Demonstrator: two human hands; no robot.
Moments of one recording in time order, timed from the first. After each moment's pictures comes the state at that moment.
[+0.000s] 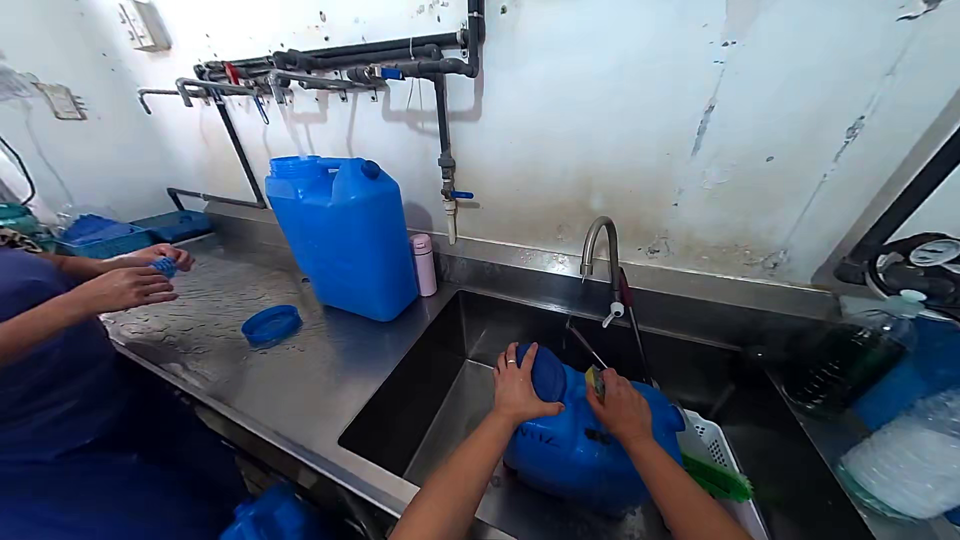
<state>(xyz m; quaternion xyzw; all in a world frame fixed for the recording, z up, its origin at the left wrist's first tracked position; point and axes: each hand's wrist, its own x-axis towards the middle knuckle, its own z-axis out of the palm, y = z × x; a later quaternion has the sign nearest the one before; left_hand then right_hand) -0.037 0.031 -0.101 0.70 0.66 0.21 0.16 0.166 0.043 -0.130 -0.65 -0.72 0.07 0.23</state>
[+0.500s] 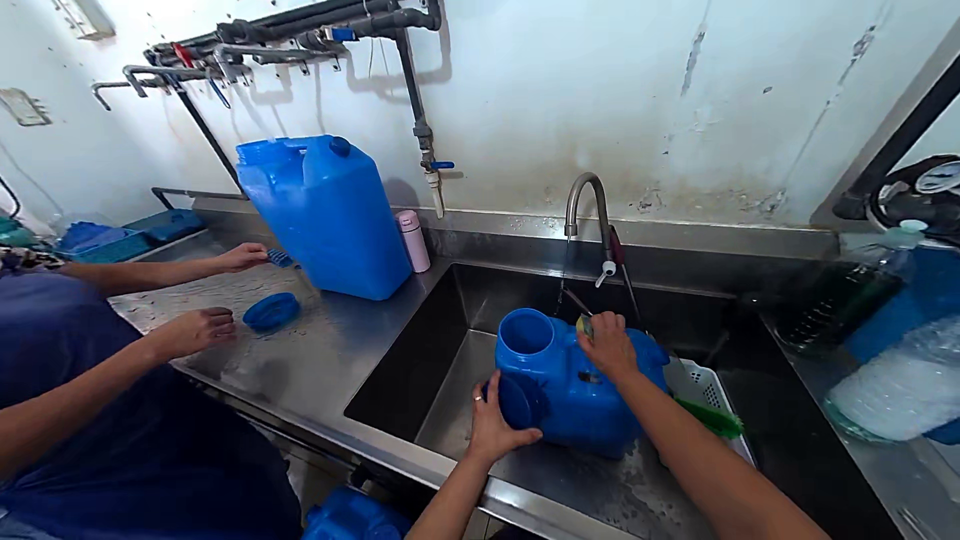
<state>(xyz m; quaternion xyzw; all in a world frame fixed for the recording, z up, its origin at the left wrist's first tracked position) -0.060 -0.059 -0.186 0.61 0.68 0.31 0.27 0.175 0.073 -0.131 -0.61 -0.75 0.07 0.24</state>
